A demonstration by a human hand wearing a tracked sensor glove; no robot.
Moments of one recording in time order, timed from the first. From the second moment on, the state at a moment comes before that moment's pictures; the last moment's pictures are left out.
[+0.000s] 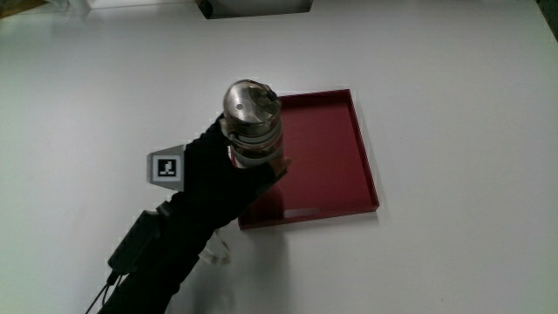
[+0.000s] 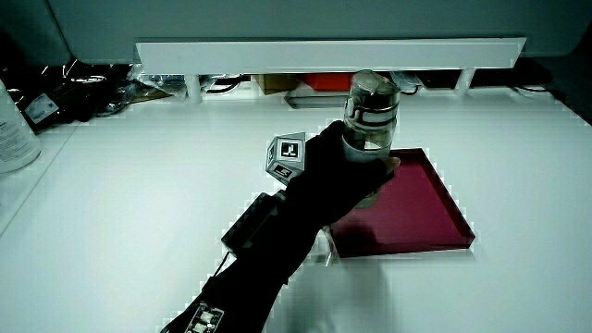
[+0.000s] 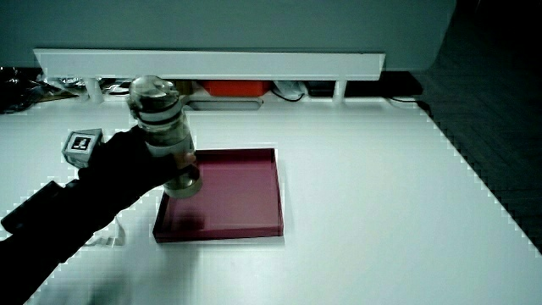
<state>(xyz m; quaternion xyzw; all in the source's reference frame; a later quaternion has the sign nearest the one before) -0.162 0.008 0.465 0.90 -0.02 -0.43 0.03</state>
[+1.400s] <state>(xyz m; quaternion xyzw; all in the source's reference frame) -0.140 0.018 0.531 0.83 -0.05 -0.54 0.13</state>
